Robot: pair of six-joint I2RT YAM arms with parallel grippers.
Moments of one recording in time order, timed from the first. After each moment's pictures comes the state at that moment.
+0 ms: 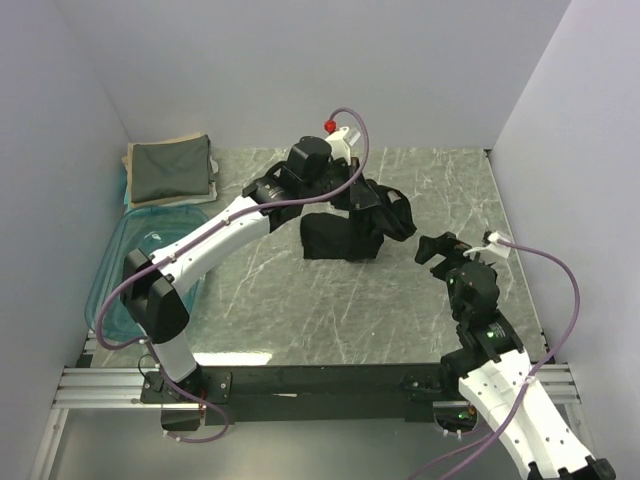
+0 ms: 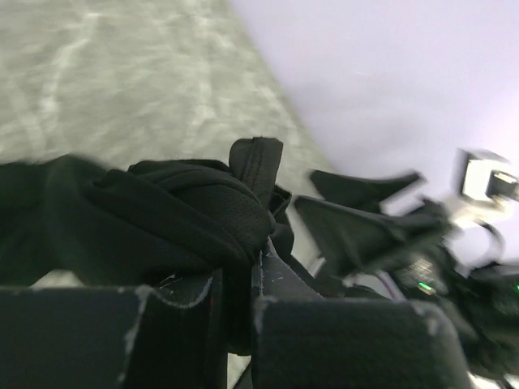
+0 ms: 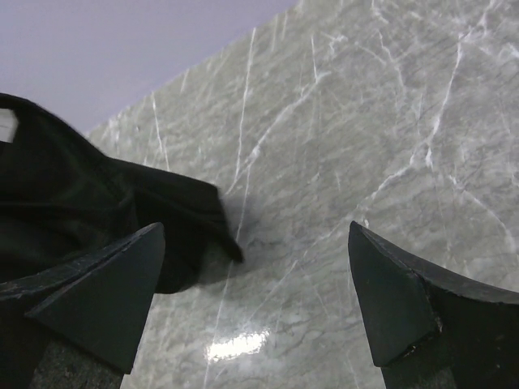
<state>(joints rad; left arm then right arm) -0.78 1.73 1.68 -0.28 0.32 -0.63 0.32 0.47 0.43 -0.17 0.40 0.57</state>
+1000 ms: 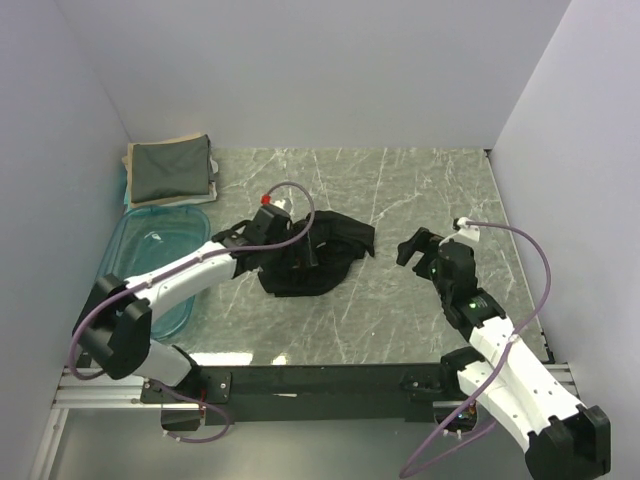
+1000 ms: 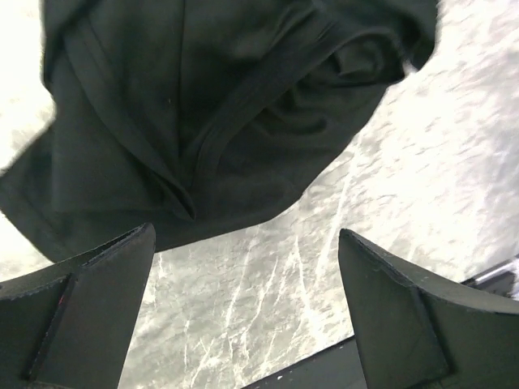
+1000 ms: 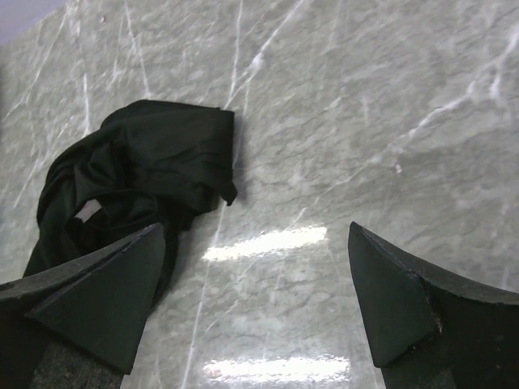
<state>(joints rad) -0.66 1.43 0.98 -0.38 0.00 -0.73 0.32 0.73 0.45 -0.14 0.26 0.59</state>
